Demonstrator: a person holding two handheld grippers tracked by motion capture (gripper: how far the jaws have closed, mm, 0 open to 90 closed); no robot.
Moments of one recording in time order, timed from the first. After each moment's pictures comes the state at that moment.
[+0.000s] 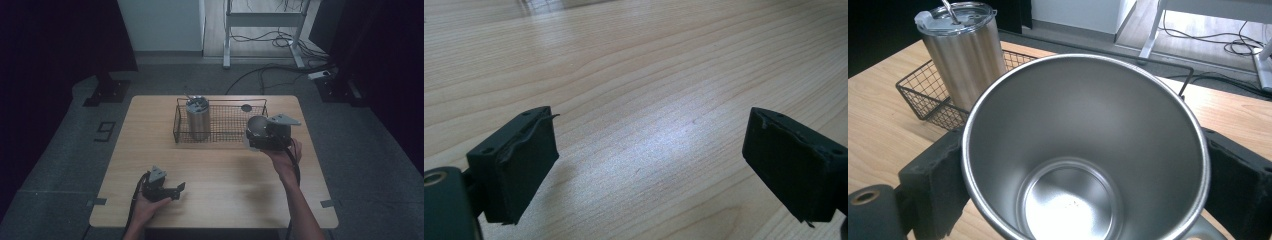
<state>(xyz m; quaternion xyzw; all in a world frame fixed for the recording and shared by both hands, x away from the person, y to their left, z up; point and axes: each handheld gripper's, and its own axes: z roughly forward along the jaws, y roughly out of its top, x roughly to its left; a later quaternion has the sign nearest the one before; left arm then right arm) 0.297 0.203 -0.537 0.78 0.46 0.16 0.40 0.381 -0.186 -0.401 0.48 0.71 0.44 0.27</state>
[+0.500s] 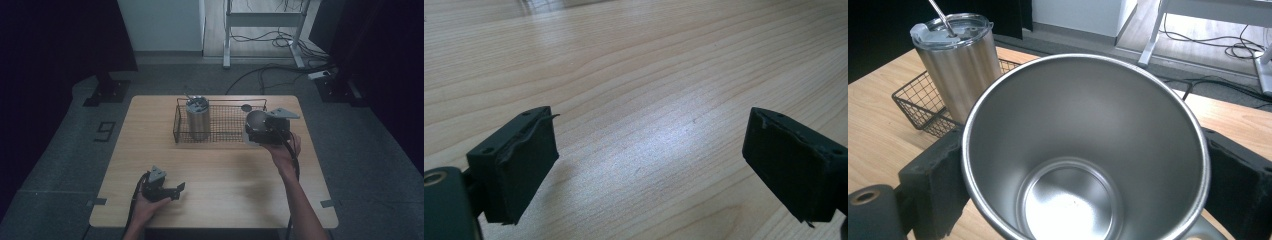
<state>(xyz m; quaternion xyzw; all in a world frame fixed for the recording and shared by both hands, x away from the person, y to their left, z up) 0.297 0.203 -0.537 0.78 0.46 0.16 0.40 0.396 -0.184 -0.393 0.48 0.71 0.44 0.27</state>
